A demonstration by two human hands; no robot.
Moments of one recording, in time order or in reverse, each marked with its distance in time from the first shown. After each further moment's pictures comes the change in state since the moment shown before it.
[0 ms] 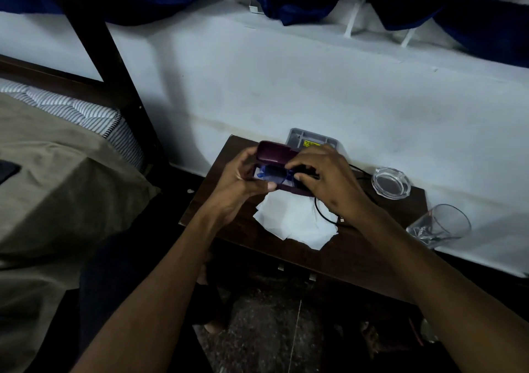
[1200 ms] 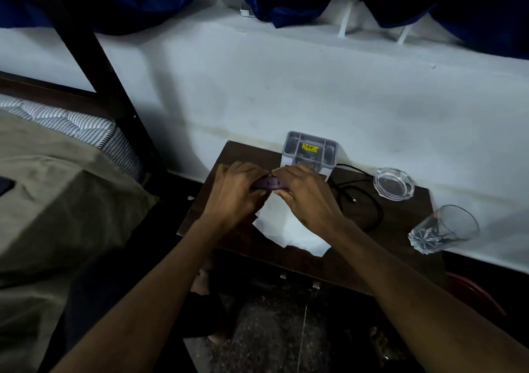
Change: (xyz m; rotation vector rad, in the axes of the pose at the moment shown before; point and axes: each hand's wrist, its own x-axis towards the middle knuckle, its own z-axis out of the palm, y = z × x) left_hand 0.015 -0.013 -0.012 1.346 0.087 0.384; right_hand -0.004 -0.001 0.053 -0.273 -0.054 -0.001
